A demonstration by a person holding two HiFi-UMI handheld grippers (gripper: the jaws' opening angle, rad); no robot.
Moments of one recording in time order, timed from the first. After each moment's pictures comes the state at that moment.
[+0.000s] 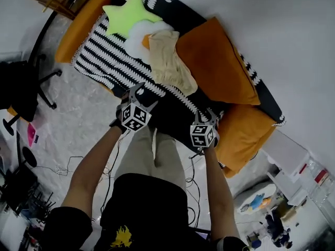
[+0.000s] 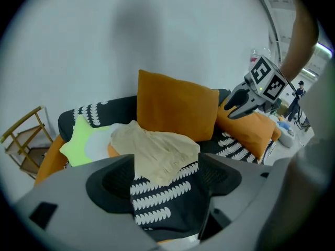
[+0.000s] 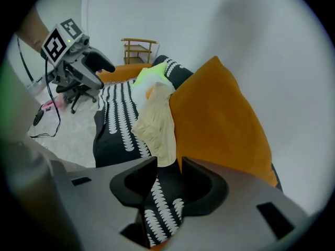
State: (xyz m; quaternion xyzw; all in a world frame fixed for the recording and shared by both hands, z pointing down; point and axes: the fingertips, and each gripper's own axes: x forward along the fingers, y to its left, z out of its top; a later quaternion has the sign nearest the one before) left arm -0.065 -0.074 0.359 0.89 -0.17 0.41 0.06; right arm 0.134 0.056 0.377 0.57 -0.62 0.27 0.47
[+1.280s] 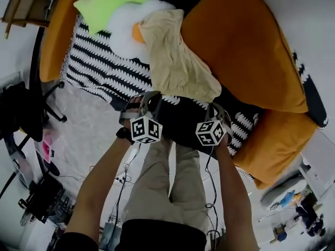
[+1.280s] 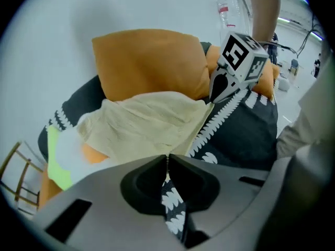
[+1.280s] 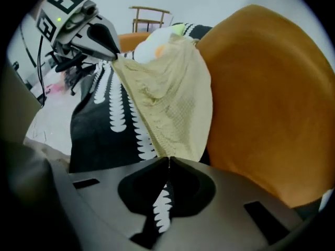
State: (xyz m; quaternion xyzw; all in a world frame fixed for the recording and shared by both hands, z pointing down) left arm -0.032 -0.075 0.552 0.86 -0.10 0.50 -0.10; right arm 0.135 0.044 0.615 0.52 -0.62 0.28 0.52
